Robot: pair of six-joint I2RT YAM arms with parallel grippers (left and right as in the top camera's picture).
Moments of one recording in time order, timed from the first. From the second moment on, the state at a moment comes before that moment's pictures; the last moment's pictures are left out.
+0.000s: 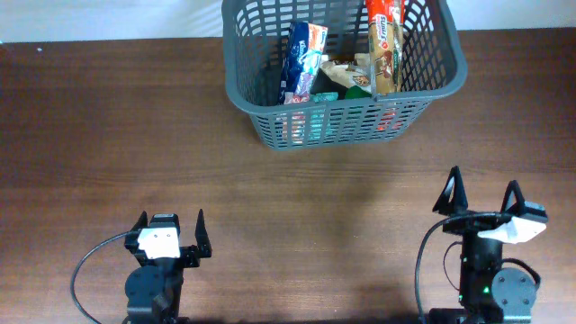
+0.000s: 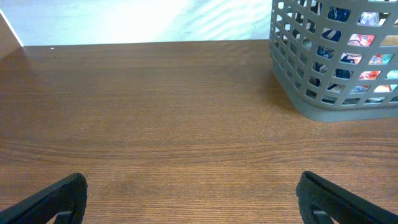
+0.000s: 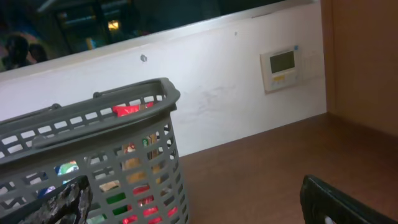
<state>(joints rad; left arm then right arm) -0.05 0.02 0.12 -0.38 -0.09 0.00 -0.05 0.15 0.25 0.00 0.15 0.22</state>
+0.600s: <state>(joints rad) -0.05 0.02 0.12 -0.38 -0.09 0.00 -0.05 0.03 0.13 0.00 0.12 0.23</state>
